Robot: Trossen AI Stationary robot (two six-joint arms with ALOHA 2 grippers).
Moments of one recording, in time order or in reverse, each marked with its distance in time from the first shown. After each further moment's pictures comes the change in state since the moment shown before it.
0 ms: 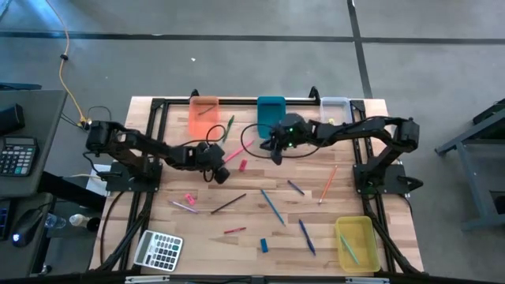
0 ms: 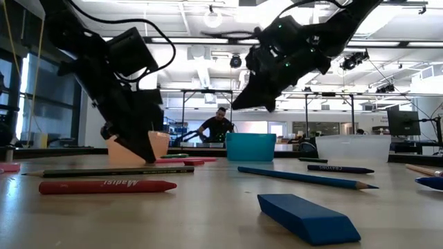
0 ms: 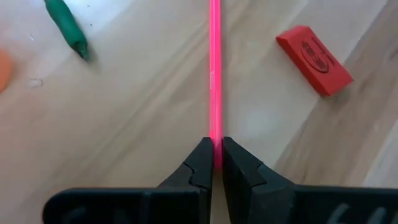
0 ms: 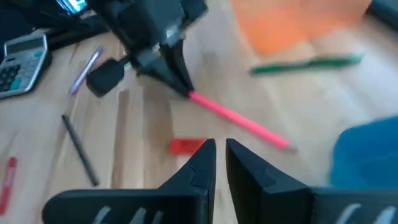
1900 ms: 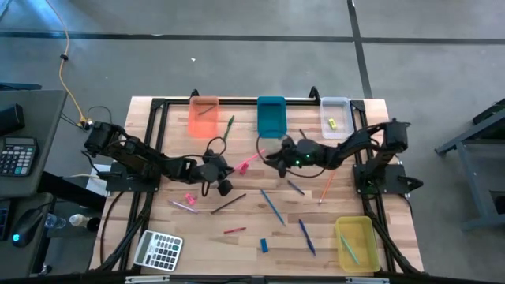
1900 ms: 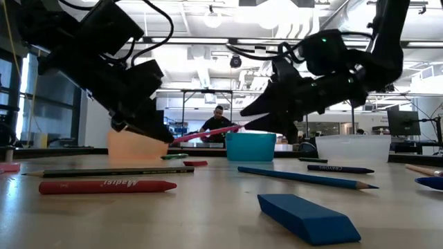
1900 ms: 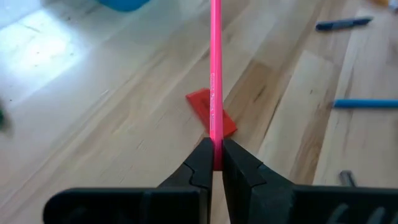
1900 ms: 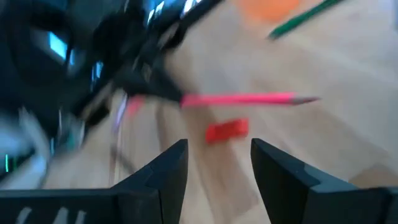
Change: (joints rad) left arm -0.194 0.000 -0.046 0.339 -0.157 0.046; right arm 0.150 0.115 -0.384 0.786 0.191 0.486
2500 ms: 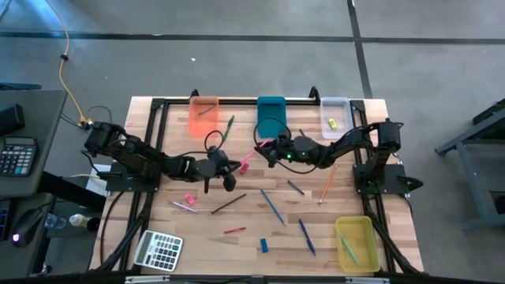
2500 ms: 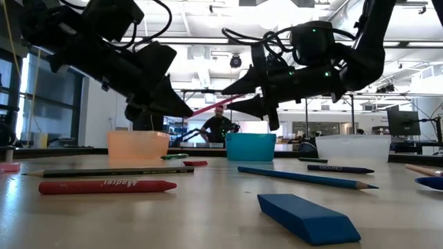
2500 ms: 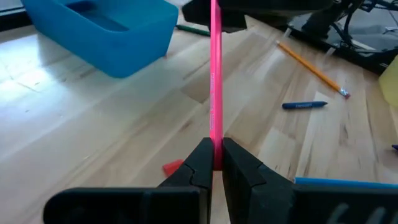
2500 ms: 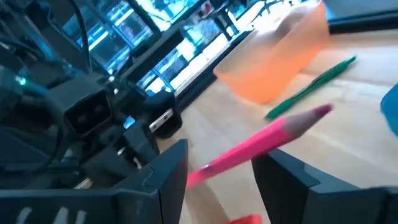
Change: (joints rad) left arm 0.020 0.000 0.000 0.238 -0.035 0.017; right arm 0.006 0.064 0.126 0.117 0.185 0.050
